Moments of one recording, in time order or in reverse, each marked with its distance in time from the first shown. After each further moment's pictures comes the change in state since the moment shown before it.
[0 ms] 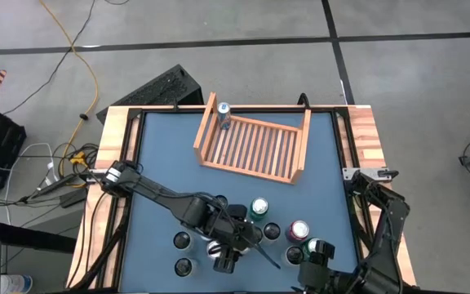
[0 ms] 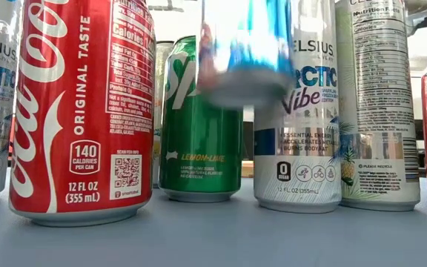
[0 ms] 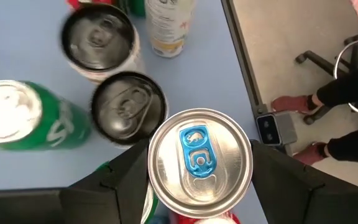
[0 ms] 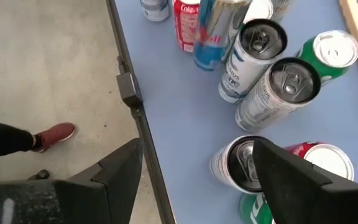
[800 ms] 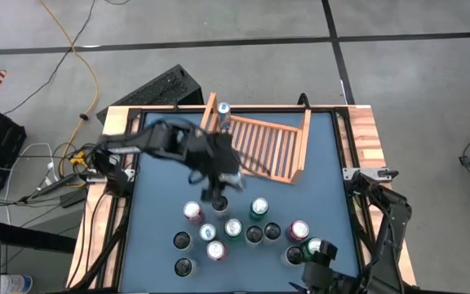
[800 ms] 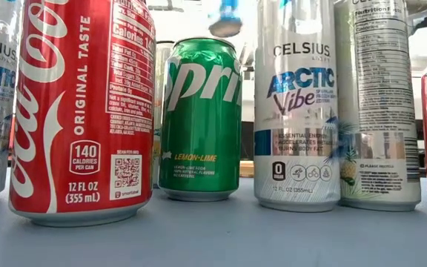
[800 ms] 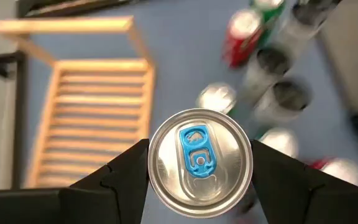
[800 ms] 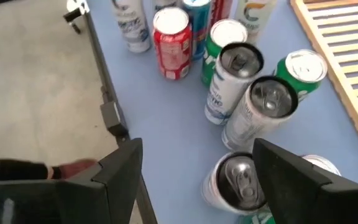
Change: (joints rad) left arm 0.333 -0.165 0.300 -0.397 -0.069 0.353; right arm 0.025 0.000 -0.072 0.000 0.172 0.119
